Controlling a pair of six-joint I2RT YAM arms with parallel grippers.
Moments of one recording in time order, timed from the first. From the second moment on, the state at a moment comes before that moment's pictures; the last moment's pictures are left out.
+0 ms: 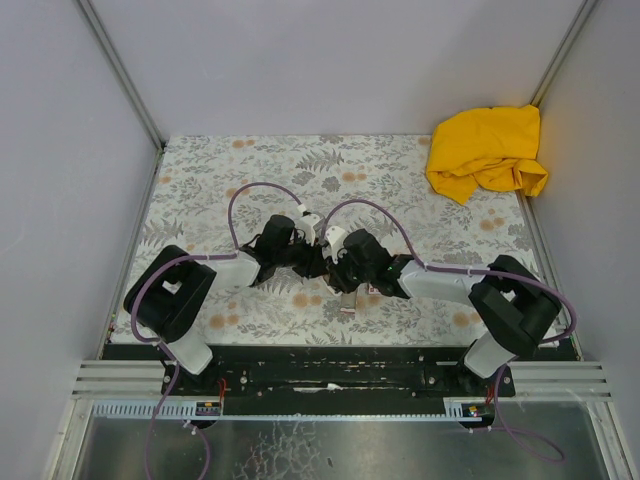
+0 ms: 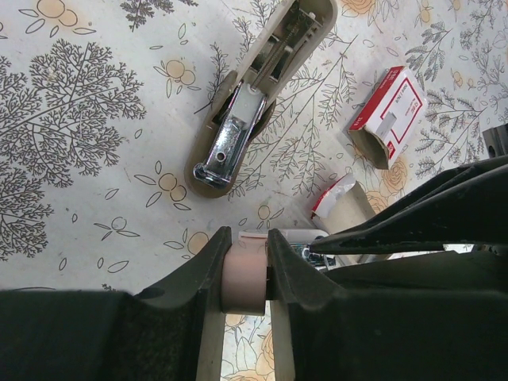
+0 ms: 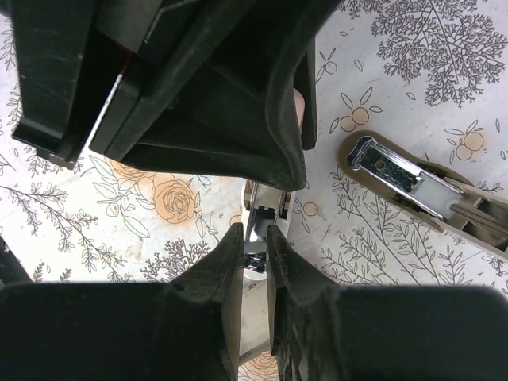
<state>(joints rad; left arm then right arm) -0.55 1.67 0.70 0.32 0.51 -0.20 0.84 1.60 0.79 0.07 -0.15 0.04</state>
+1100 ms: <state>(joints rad) -0.56 1.67 0.71 0.31 0.51 -0.20 0.84 1.62 0.79 0.07 -0.14 0.06</state>
